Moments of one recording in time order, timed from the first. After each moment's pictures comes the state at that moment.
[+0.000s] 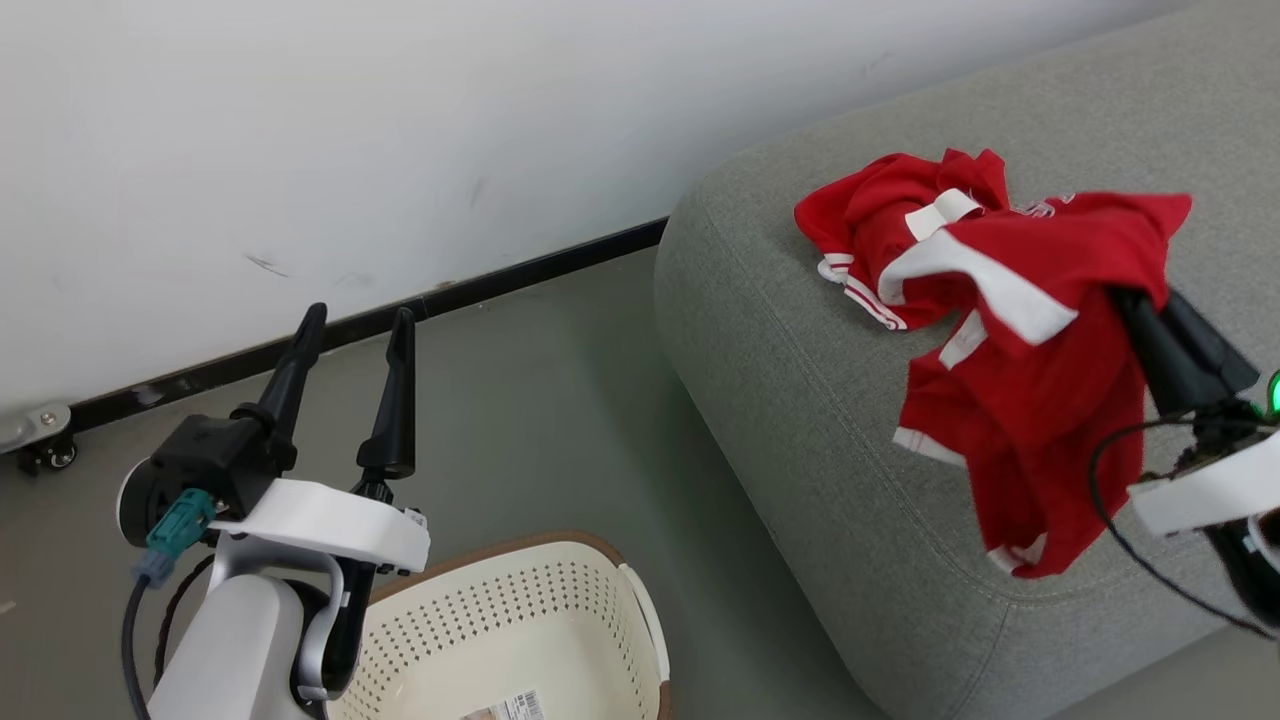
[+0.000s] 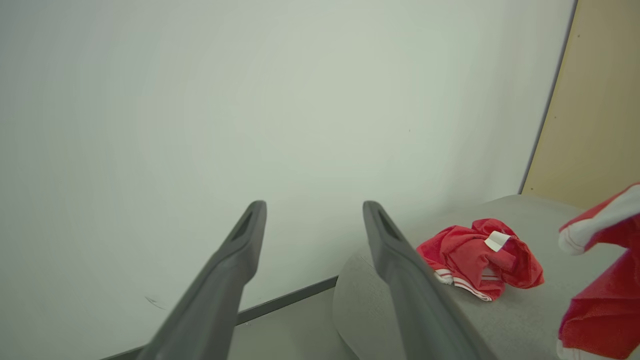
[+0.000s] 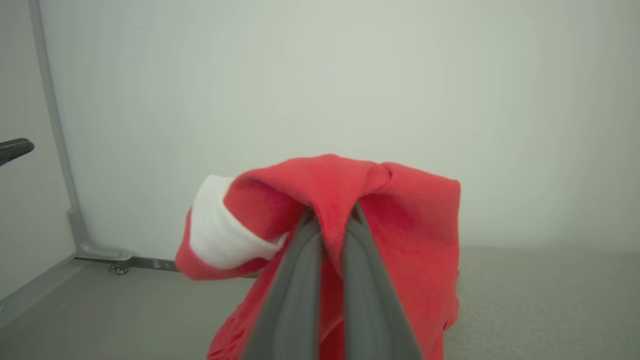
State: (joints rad) left arm -0.35 0.19 -0.24 0.27 -0.38 0.05 -0.25; right arm -0.32 -0.57 0.29 0.17 0.56 0.13 -0.21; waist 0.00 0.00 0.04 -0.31
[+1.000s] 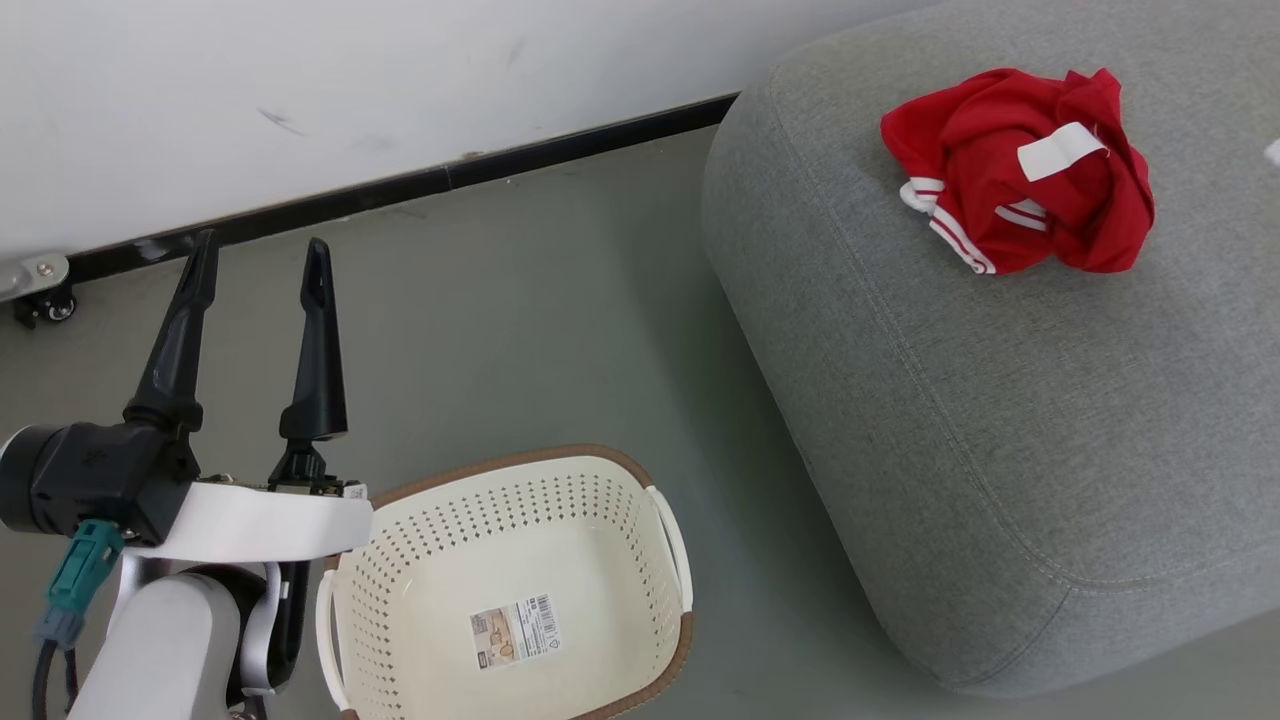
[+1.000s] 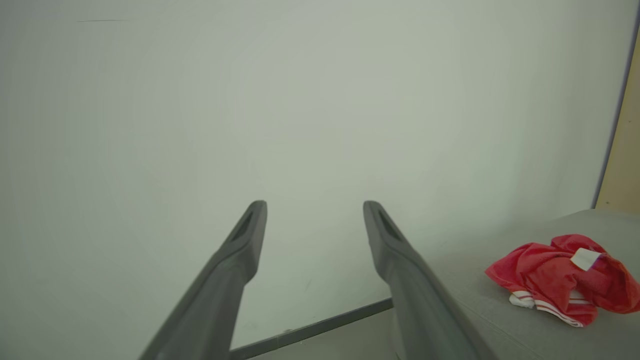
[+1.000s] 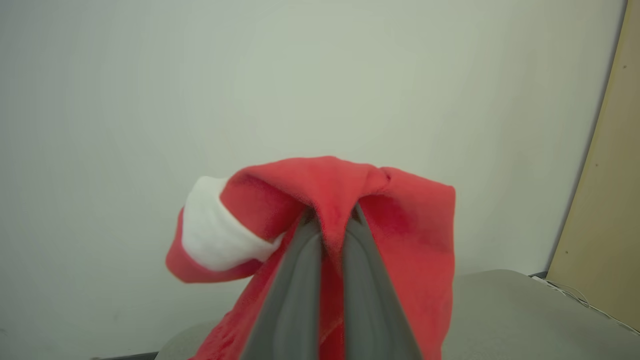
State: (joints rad) left arm -0.31 0.28 -0.21 -0.01 -0.30 0.11 -0.25; right arm -0.76 -0.76 0.01 0.47 0.60 0.13 -0.05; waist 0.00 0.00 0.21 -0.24
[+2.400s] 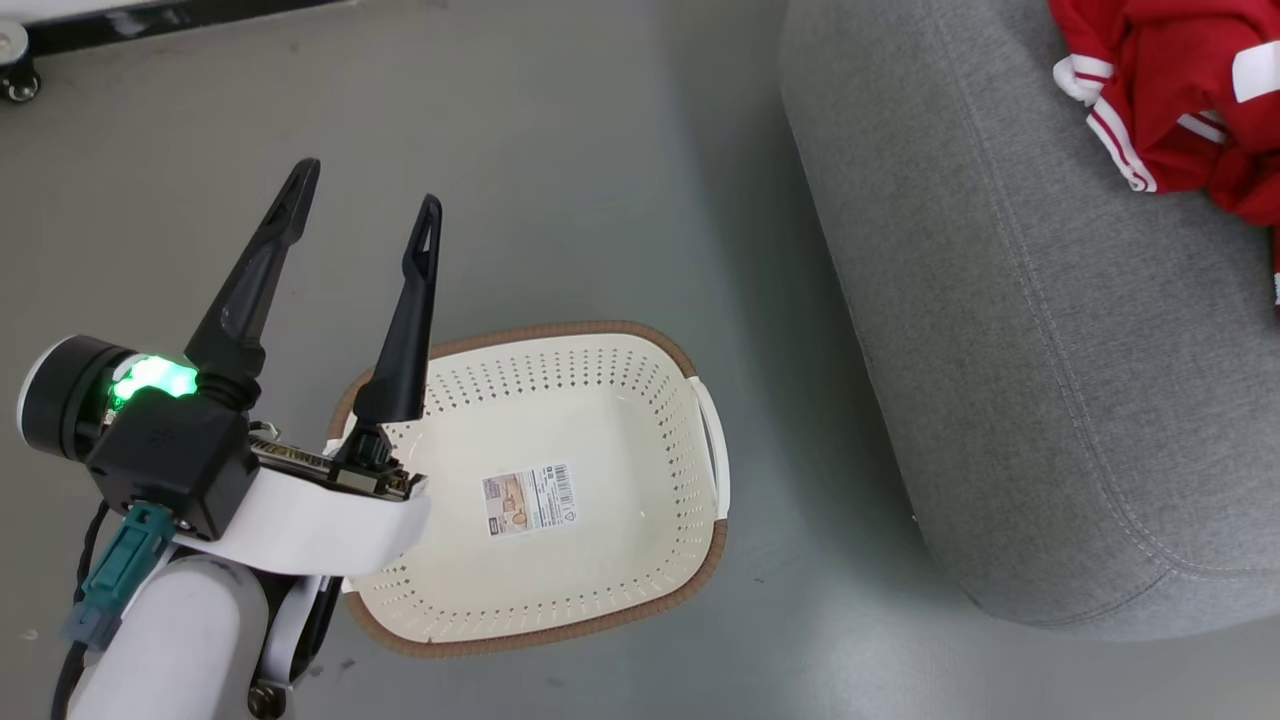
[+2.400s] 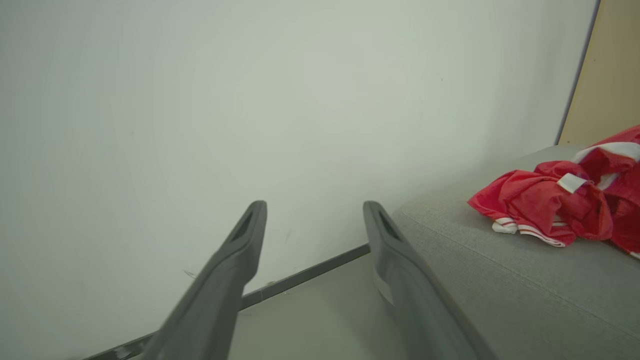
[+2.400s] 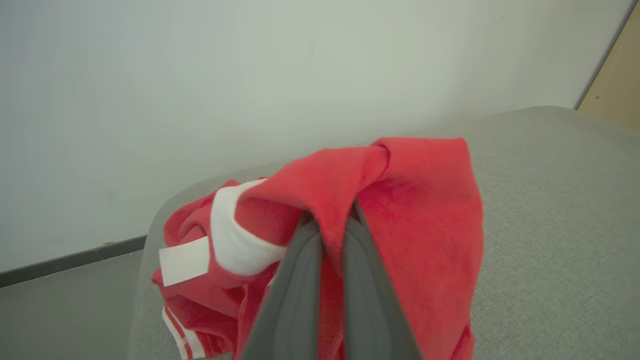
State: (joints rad) left arm -0.38 0.32 -0.30 -0.18 -0.23 0.10 -0.12; right arm -0.76 -0.62 0.01 0.82 0.61 0.13 -0.16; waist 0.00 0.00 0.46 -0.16
